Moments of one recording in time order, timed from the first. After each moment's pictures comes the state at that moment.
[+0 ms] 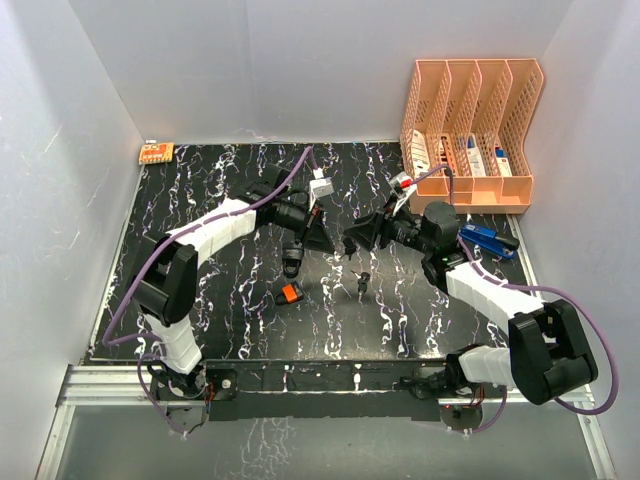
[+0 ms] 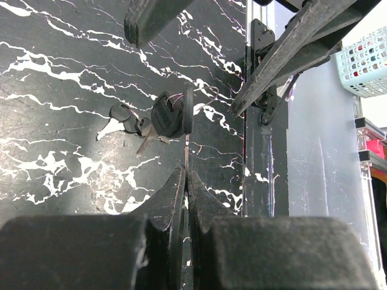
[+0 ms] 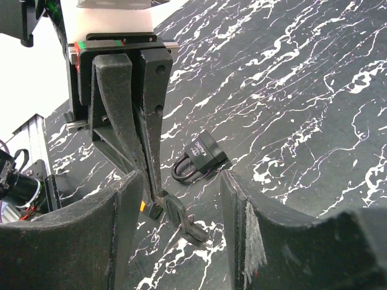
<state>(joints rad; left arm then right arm) -0.52 1.80 1.30 -0.40 1.08 0.16 0.33 1.25 0.61 0.56 -0.66 0.34</state>
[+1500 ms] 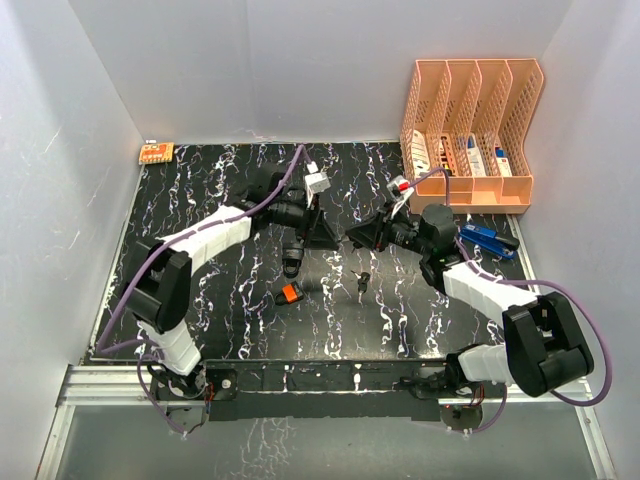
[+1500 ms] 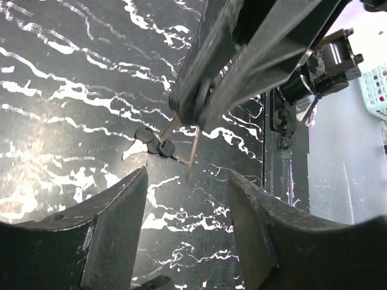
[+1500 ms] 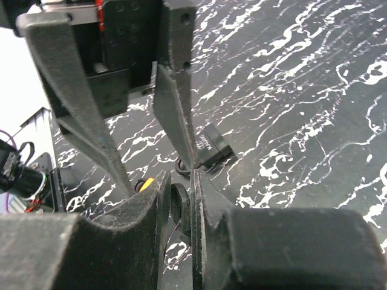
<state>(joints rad) -0.52 1.76 1.26 -0.20 1.05 0.06 0.33 1.30 0.59 0.63 -0.71 0.35</state>
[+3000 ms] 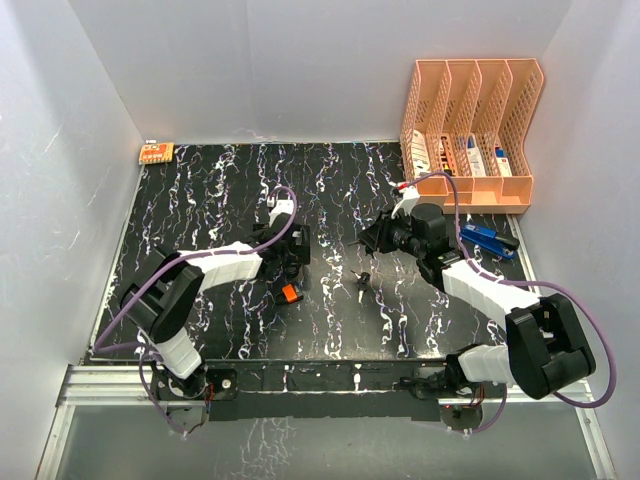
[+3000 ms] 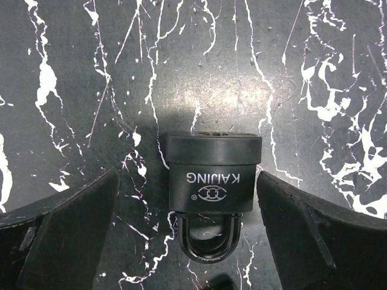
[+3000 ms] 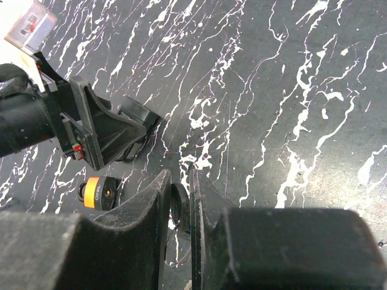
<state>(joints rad) -0.68 1.69 0.88 -0.08 -0.39 -0.47 0.36 1.28 0.63 0.28 -0.34 0.37</state>
